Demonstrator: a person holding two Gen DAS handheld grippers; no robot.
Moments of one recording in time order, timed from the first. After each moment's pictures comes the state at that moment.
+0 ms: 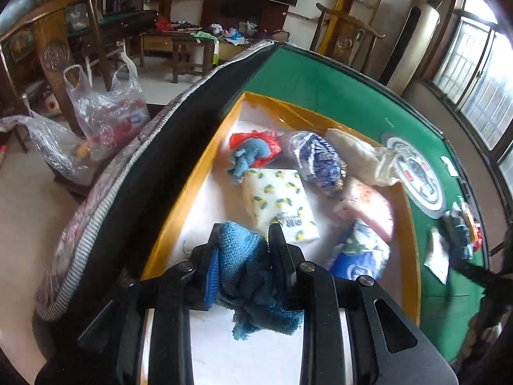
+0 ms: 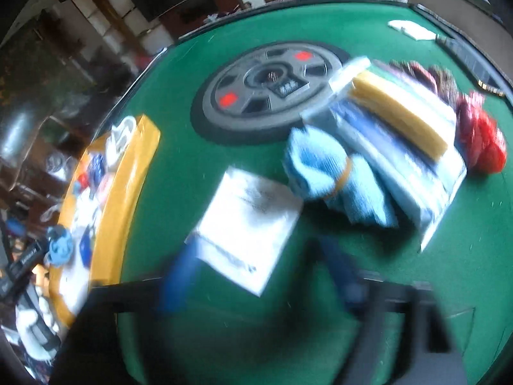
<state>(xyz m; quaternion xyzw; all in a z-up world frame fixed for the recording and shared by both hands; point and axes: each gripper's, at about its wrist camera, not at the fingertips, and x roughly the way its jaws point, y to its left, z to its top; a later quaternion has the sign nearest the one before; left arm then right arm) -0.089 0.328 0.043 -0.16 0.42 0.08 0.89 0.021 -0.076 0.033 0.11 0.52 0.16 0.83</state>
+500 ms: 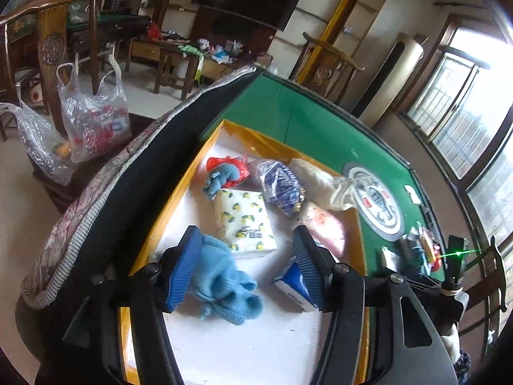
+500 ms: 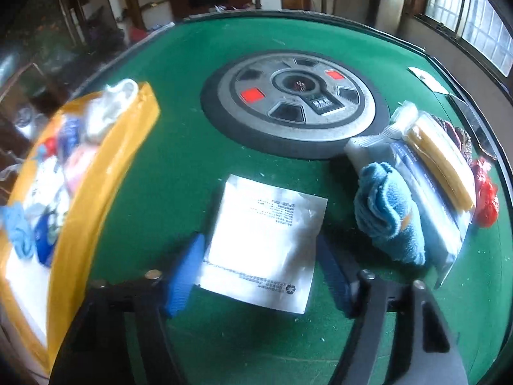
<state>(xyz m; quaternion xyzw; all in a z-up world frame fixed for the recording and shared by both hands) -0.110 0.336 0.064 -0.22 0.38 0.05 0.90 0.020 -0.015 0.031 -0.03 0.50 0.13 0.85</state>
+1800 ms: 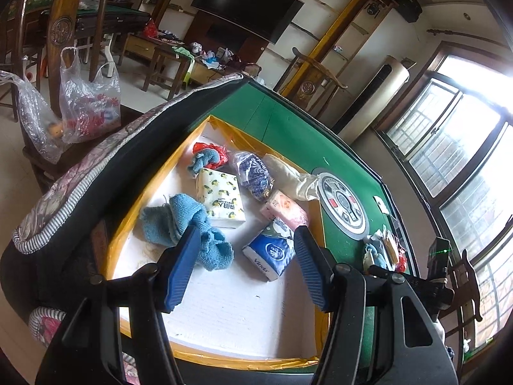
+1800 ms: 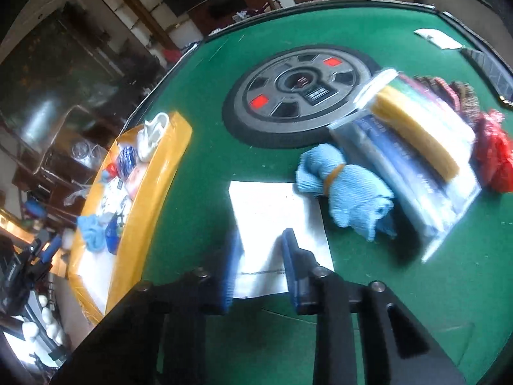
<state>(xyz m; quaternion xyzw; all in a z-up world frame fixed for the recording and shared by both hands) -0.162 0.327 0.076 -0.28 0.33 0.01 0.90 0.001 -0.080 0.049 0.11 0.51 0.23 0.82</state>
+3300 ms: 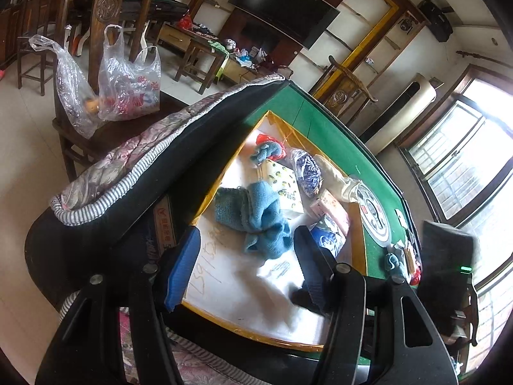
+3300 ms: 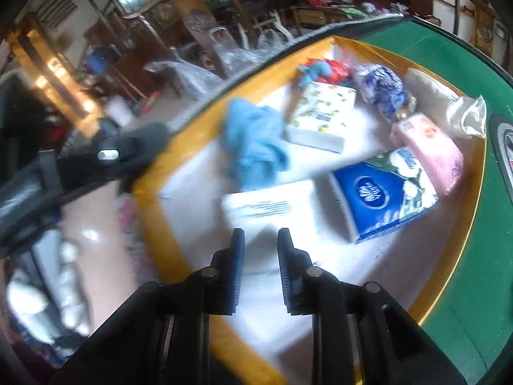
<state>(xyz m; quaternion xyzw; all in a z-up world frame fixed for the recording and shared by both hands) -0.190 0.374 0.046 -0.32 0.34 0.06 0.88 -0.073 0.206 0.026 -0.12 0.50 0.44 0.73</state>
